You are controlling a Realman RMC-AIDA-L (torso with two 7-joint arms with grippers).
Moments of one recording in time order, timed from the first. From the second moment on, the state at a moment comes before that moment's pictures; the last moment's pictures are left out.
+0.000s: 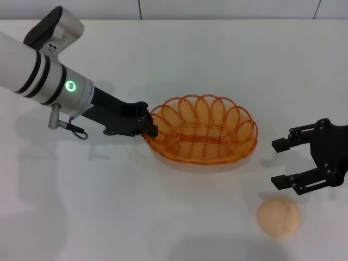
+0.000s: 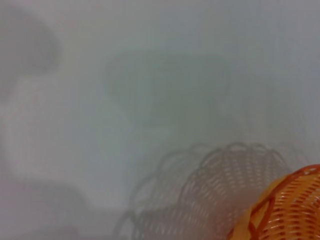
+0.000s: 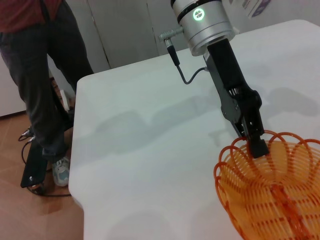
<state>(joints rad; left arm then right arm) -0.89 -2.08 0.78 0.58 2.56 1.41 -2.80 0.38 2.01 -1.13 -1.31 -1.99 -1.77 1.78</state>
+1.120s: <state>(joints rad) -0.79 -2.04 0.78 0.68 2.35 1.43 -2.59 0.37 2.01 -1.12 -1.31 -1.99 -1.76 1.78</state>
